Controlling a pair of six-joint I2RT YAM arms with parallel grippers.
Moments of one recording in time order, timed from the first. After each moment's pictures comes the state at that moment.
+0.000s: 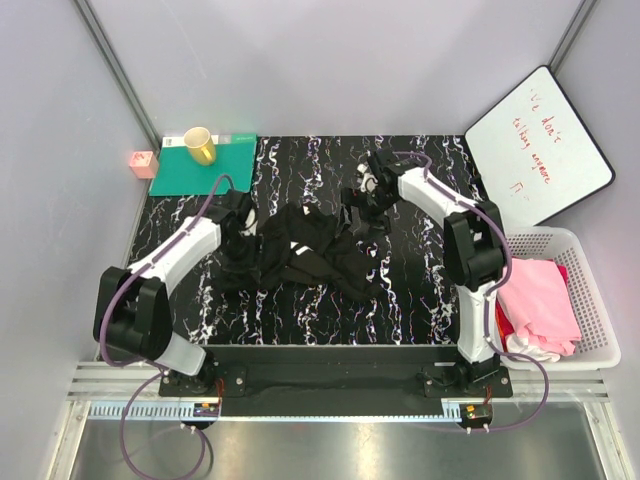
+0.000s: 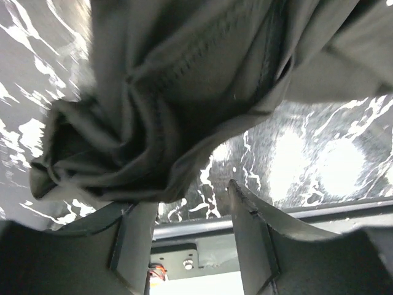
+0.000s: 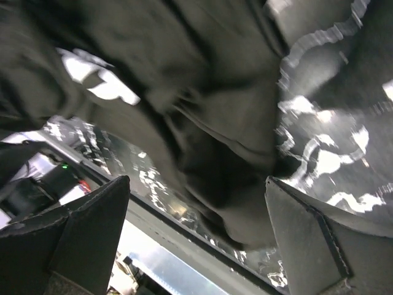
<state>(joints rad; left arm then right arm) -0.30 1.49 1.07 -0.97 0.08 -0.30 0.40 2.09 1.69 -0.89 -0.51 0.37</state>
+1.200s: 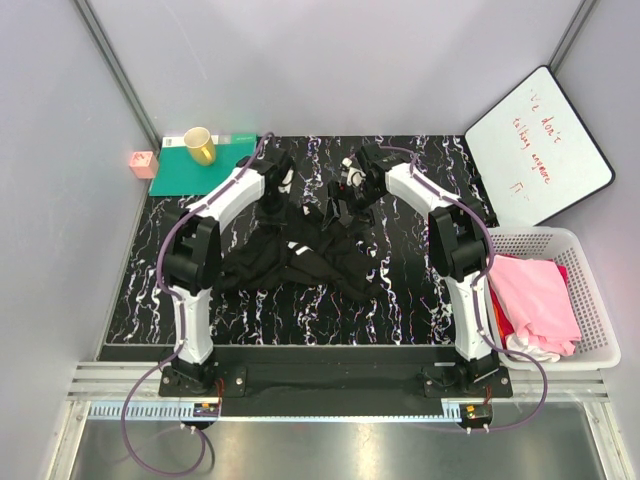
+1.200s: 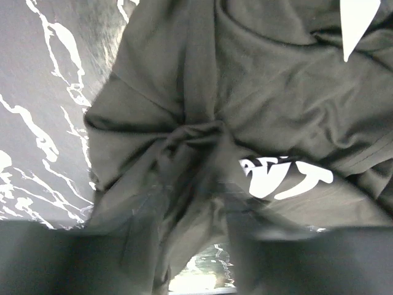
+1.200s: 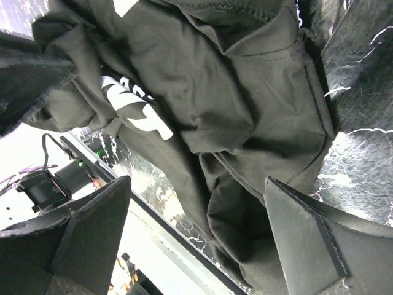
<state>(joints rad) -0.38 2.03 1.69 -1.01 -0.03 -0.24 0.43 2.25 1.88 -0.86 -0.62 0.34</state>
